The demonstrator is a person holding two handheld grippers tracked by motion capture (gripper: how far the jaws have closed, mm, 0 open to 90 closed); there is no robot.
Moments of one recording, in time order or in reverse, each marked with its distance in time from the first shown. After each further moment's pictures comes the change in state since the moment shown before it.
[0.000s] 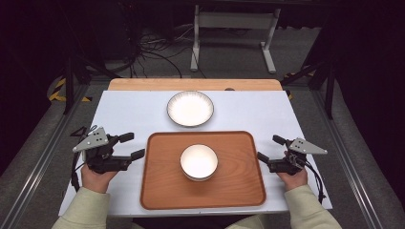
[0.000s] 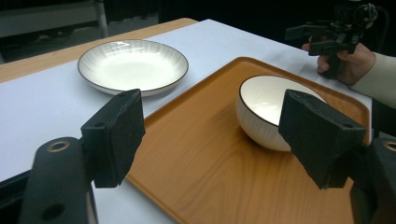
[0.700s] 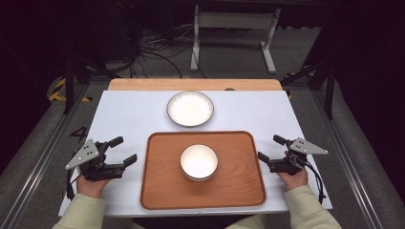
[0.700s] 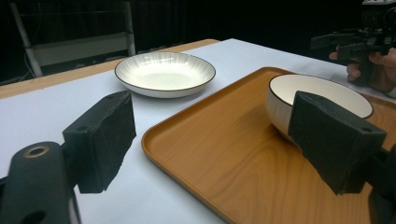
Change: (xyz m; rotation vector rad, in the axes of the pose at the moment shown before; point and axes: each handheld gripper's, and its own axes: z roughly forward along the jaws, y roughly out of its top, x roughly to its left) left arm 0.010 -0.045 -0.008 -0.132 0.096 0.024; right arm 0.000 0.000 -0.001 -0.004 -0.004 0.003
